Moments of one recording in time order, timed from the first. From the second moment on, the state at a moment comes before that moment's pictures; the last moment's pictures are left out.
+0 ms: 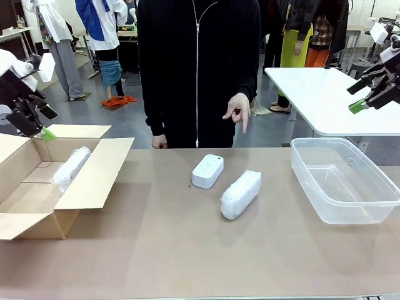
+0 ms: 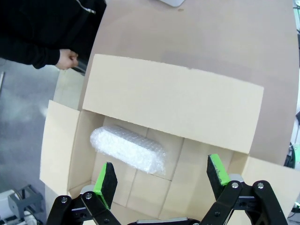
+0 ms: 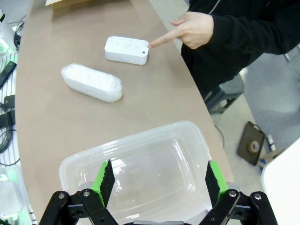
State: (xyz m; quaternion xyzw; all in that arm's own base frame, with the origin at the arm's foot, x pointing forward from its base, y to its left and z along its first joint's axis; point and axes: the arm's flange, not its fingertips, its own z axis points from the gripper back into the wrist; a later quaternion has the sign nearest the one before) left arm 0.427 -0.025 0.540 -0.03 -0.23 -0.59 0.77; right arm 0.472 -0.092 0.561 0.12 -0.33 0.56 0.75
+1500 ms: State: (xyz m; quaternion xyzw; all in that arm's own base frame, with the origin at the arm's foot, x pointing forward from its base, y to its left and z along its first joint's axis) left arm 0.422 -0.281 0.518 0.03 -0.11 -0.50 0.86; right arm 0.472 -0.092 0.561 0.12 -0.33 0.56 0.75
